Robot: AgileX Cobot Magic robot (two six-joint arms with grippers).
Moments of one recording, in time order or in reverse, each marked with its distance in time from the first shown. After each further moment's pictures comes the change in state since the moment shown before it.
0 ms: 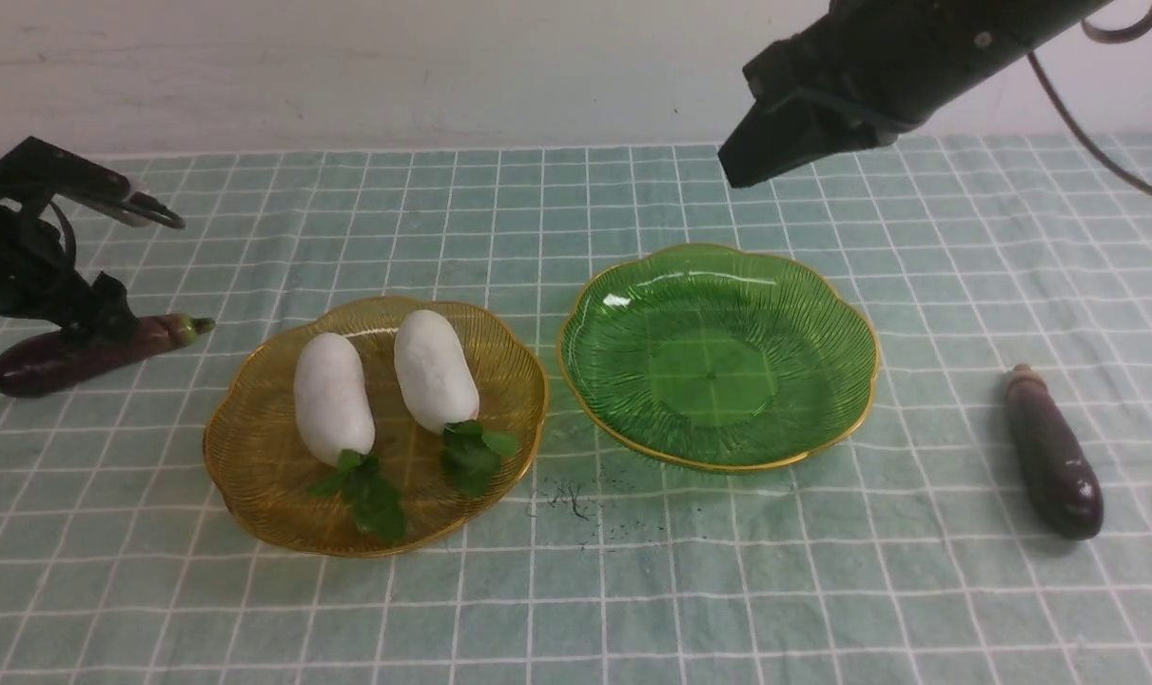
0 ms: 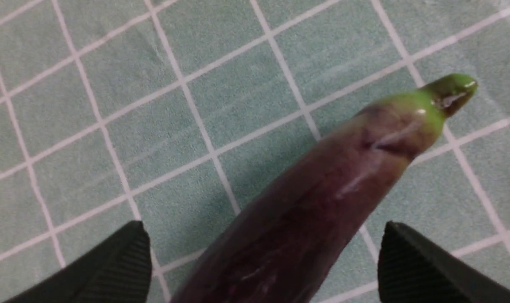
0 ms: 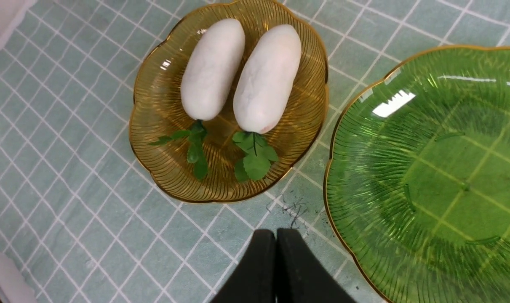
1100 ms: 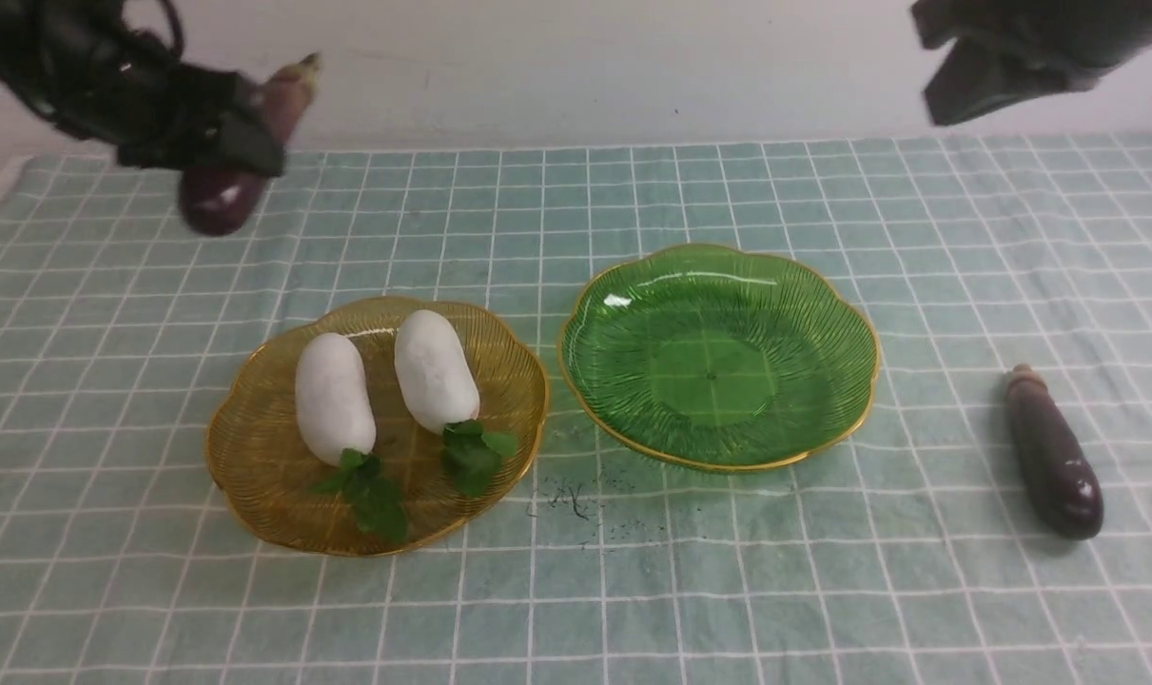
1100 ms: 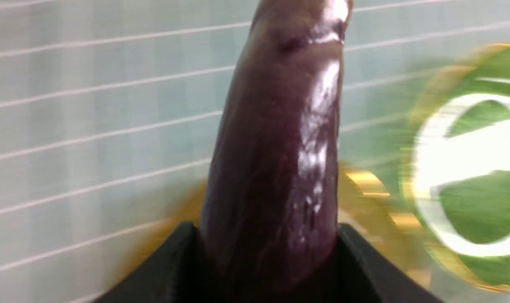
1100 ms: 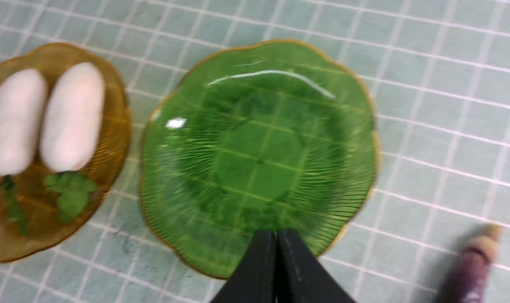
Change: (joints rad) right arm -0.161 -0.074 0.000 -0.366 0.000 0.257; left arm -0.304 -0.201 -0.240 -0.303 0.474 -0.535
